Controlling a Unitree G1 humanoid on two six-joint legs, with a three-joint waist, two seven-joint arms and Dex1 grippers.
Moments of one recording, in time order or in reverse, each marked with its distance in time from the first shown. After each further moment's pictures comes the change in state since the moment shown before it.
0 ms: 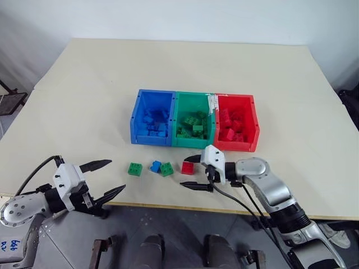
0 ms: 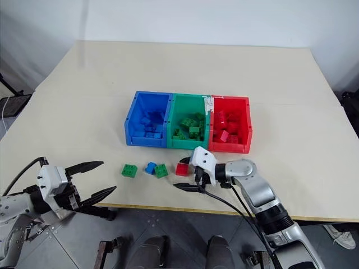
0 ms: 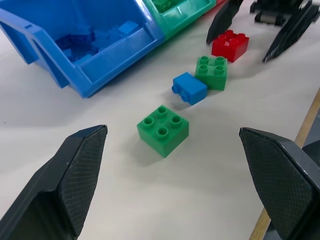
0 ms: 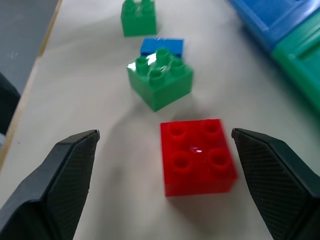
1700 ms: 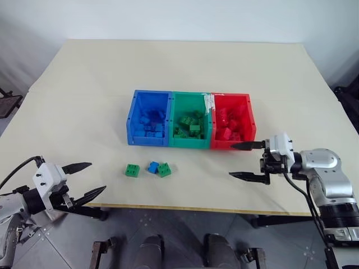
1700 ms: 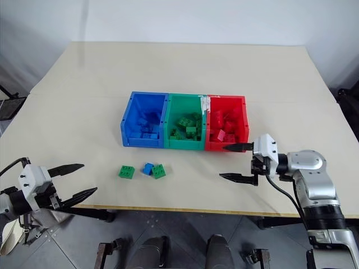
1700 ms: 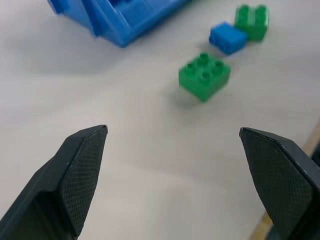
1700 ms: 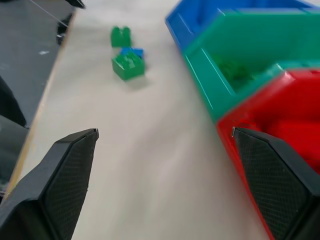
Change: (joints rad) left arm -0.008 0.105 0.065 0.163 0.014 -0.007 -0.066; right arm 0.079 -0.270 -0.365 0.175 0.241 -0.286 0.394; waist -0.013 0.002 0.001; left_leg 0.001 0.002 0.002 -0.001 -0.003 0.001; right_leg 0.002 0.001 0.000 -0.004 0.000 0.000
